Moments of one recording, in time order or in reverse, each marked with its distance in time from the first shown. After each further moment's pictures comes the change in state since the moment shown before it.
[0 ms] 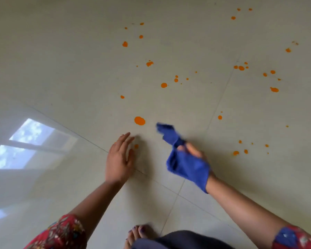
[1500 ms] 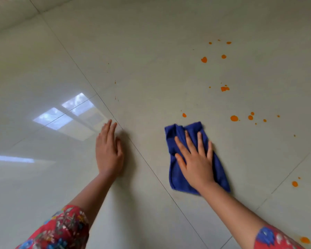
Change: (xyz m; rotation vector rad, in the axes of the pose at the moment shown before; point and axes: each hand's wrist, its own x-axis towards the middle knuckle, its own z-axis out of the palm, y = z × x) left_hand 0.026 -0.130 -0.071 0.157 0.488 -0.394; right_hand 0.166 -0.039 0.112 -0.879 0.196 -0.505
